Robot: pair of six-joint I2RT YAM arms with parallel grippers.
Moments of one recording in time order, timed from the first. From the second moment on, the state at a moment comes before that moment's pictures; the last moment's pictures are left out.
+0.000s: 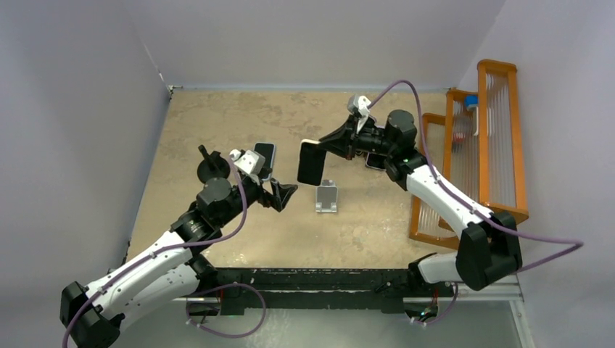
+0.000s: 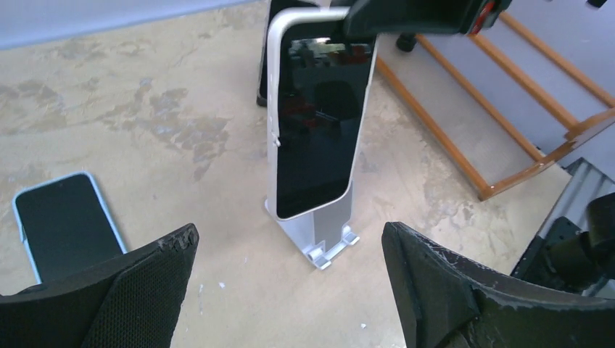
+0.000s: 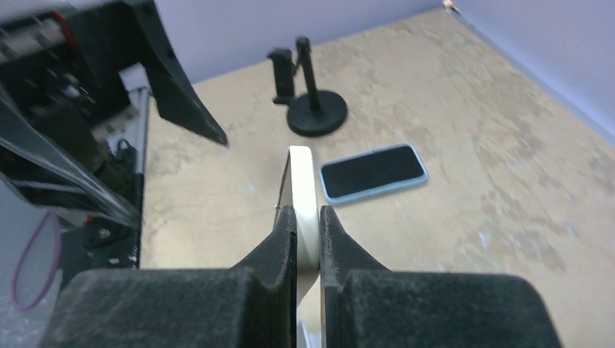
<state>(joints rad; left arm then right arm) -0.74 0.75 0.54 0.10 -0.02 -0.23 0.41 1.38 0.99 0.38 -0.90 0.16</state>
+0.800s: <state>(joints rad) -0.74 0.78 0.64 0.01 0.08 -0.22 0.29 1.34 0.77 0.25 -0.99 -0.17</state>
